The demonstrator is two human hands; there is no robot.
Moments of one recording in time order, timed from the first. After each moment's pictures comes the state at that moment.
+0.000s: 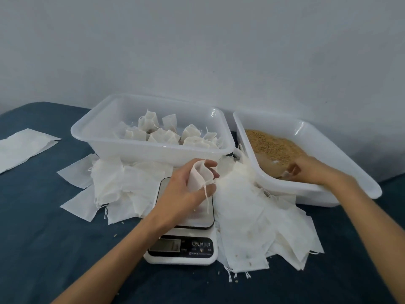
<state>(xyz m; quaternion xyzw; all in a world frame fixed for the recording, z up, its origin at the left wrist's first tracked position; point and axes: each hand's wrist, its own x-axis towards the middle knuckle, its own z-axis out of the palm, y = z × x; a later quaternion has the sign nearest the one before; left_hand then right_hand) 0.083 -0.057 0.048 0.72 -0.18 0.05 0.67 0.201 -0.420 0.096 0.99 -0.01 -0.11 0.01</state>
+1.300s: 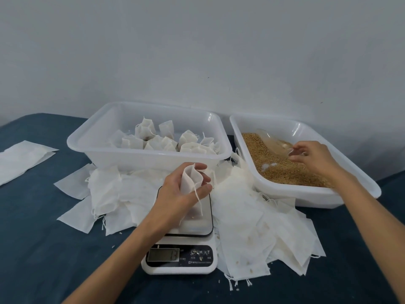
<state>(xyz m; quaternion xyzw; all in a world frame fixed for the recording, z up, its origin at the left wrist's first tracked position) 0.087 -0.058 0.052 0.72 -0.12 0.05 0.68 0.218 -0.441 0.098 0.97 -0.02 0.11 -0.24</state>
